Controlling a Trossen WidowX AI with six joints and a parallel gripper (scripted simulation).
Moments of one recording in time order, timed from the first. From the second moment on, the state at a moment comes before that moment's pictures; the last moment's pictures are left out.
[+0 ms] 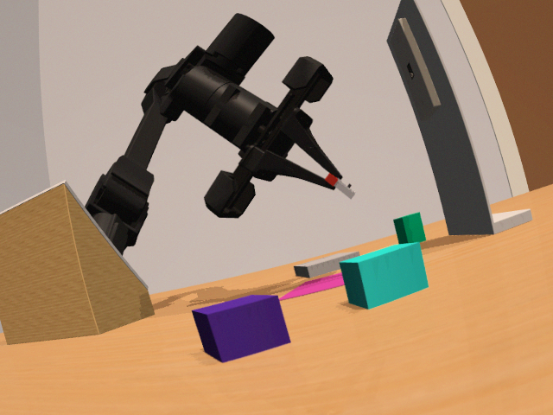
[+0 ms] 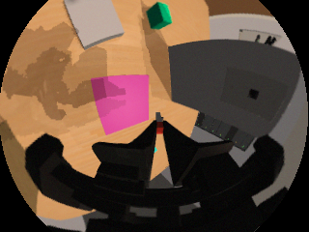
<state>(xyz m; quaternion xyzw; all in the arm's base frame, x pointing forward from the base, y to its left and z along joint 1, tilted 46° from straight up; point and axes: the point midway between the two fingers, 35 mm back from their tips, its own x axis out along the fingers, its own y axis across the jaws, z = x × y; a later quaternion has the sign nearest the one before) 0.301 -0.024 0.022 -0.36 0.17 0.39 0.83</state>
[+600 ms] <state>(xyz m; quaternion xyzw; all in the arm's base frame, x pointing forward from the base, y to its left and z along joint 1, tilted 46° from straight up) 0.297 -0.008 0.012 -0.34 0.17 0.43 0.82</state>
